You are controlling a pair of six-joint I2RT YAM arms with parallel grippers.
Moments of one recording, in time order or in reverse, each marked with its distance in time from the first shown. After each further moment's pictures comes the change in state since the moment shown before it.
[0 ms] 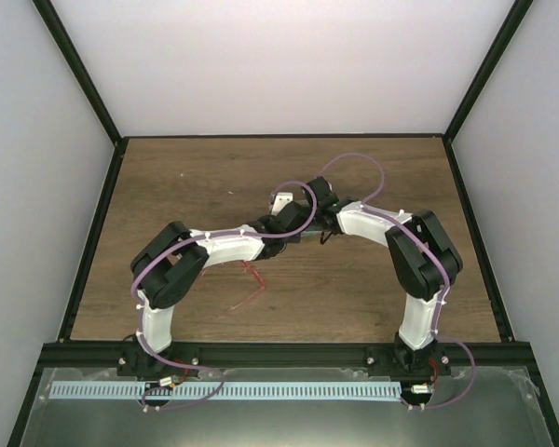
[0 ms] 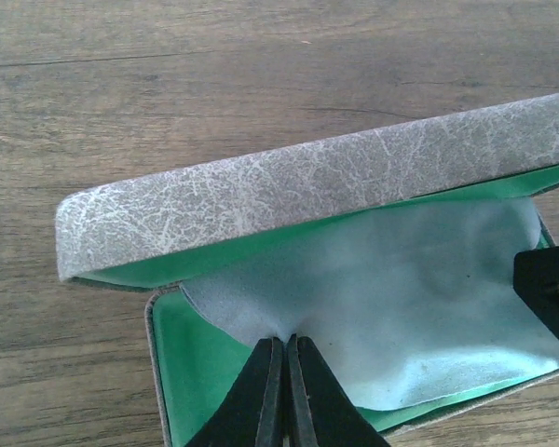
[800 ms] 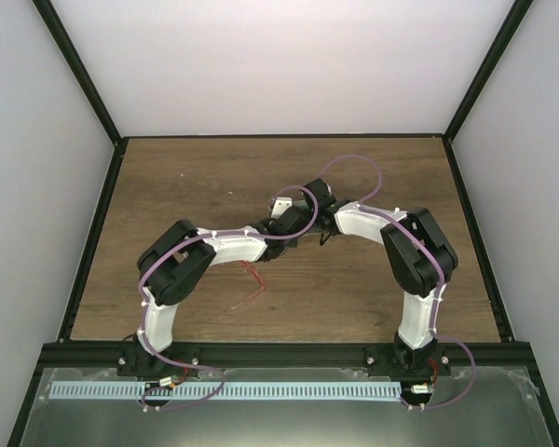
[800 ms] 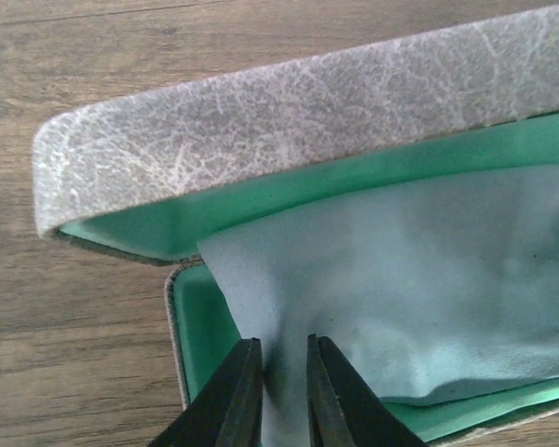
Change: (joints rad) left arm 0.002 0.047 -0.001 -0.019 -0.023 0.009; right arm 0.000 0.038 0.007 0.001 0.007 0.001
